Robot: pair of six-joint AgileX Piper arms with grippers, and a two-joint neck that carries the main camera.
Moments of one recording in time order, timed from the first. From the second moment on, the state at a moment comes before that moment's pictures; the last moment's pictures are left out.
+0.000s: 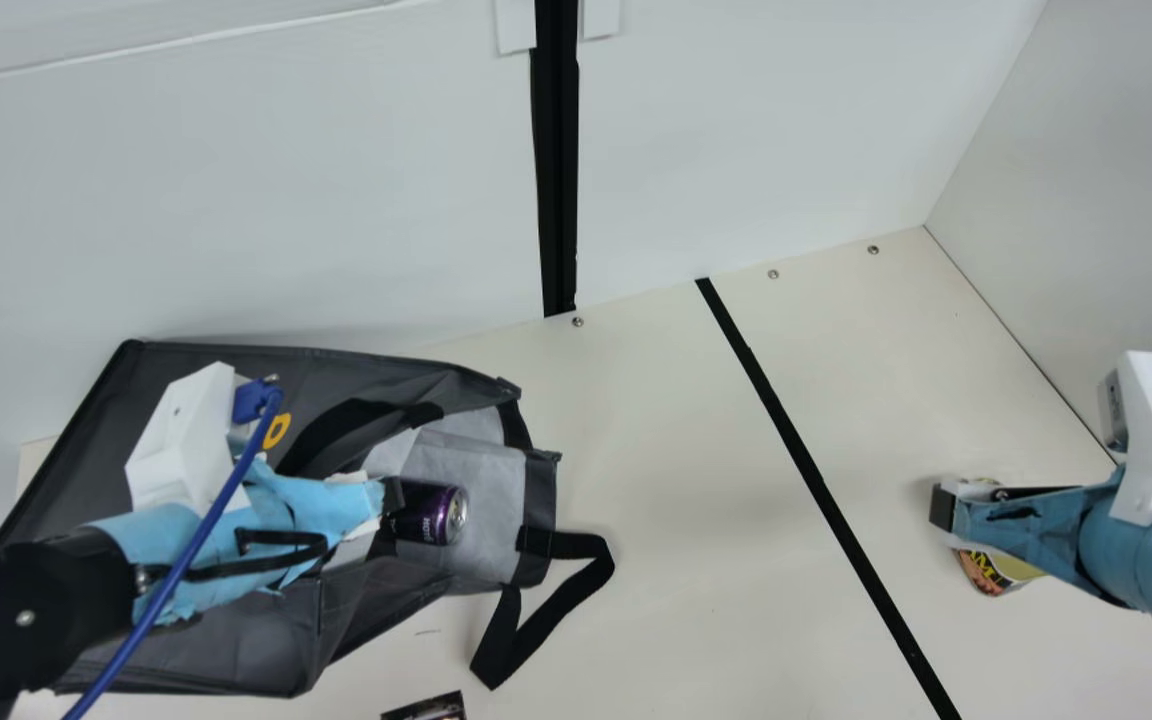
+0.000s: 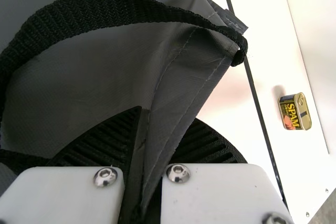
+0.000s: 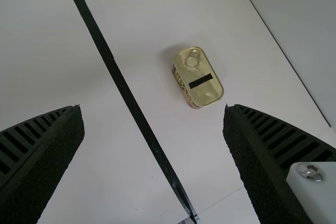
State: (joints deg) left arm -29.3 91.3 -81.3 -27.8 47.5 -8.1; right arm -28.7 53.7 -66.1 -3.7 70.0 -0.4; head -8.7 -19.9
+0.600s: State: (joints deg) left arm -29.3 91.3 -81.3 -27.8 47.5 -8.1; right arm -31.6 56.2 -65.9 -4.9 69.8 -6.4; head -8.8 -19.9
